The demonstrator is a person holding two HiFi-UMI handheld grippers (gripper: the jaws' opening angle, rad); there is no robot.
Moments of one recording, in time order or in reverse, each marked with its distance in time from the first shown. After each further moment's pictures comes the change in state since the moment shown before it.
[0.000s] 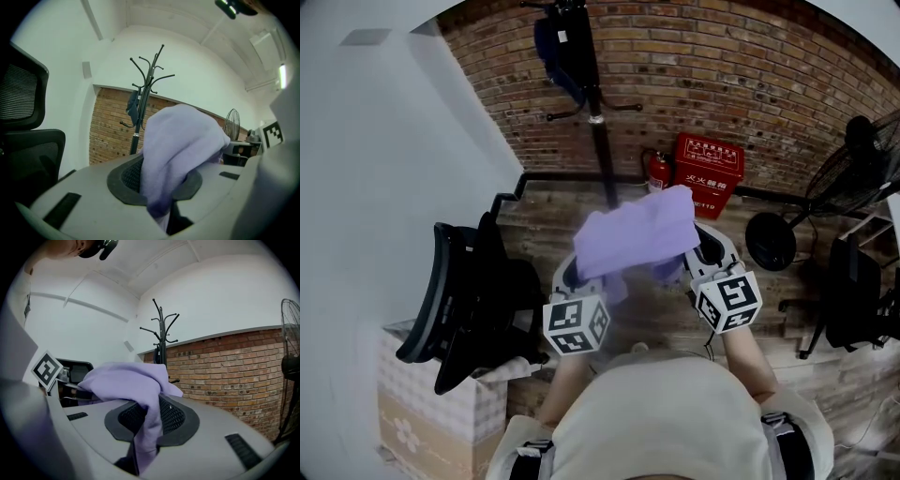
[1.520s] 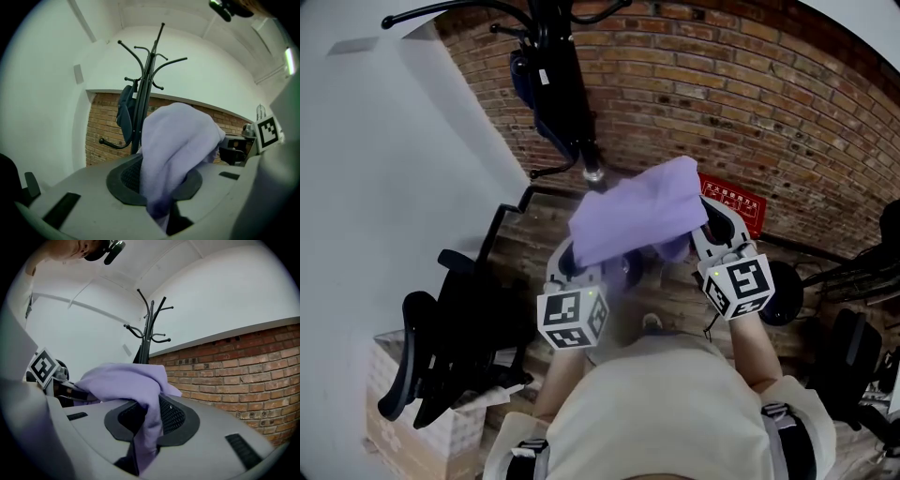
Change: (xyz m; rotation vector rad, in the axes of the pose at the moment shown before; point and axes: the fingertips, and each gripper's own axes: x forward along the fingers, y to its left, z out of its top) left arm 0.214 0.005 0.089 0.039 -0.091 0.106; right arm 0.197 -0.161 0.064 -0.098 -0.105 0.134
